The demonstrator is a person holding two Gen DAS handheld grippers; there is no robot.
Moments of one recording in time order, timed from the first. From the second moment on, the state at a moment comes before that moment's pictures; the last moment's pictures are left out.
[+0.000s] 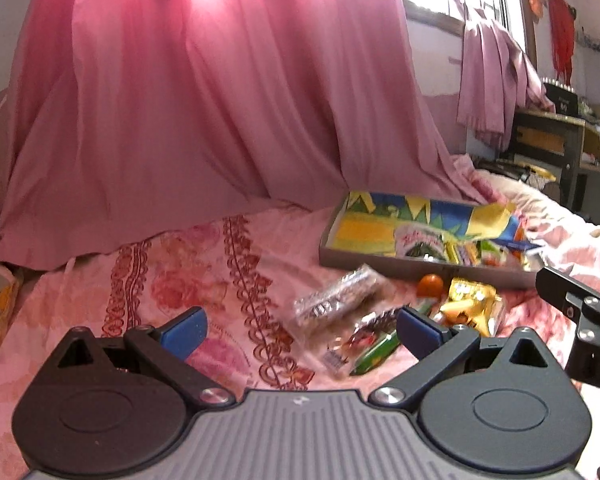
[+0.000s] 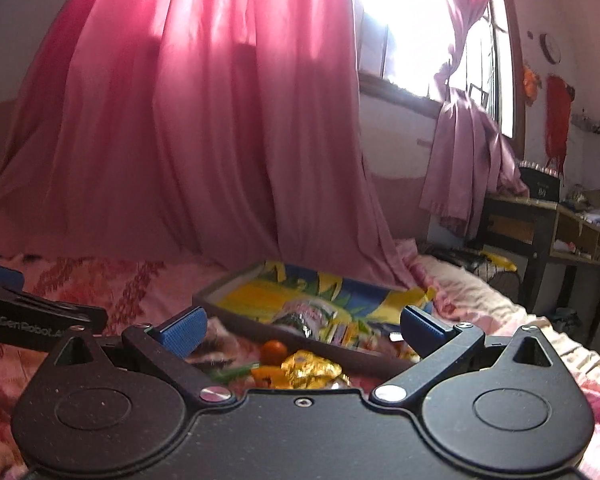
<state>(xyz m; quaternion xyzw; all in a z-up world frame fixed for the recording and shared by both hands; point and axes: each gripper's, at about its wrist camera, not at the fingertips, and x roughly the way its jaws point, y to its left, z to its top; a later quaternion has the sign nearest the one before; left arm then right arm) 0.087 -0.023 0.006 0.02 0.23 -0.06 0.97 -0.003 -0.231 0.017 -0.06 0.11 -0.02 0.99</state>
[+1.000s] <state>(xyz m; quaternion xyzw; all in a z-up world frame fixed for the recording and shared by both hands) 0.169 -0.041 -0.043 0.05 0.34 -0.20 0.92 0.064 -0.244 -0.008 -0.03 0.22 0.04 0.97</state>
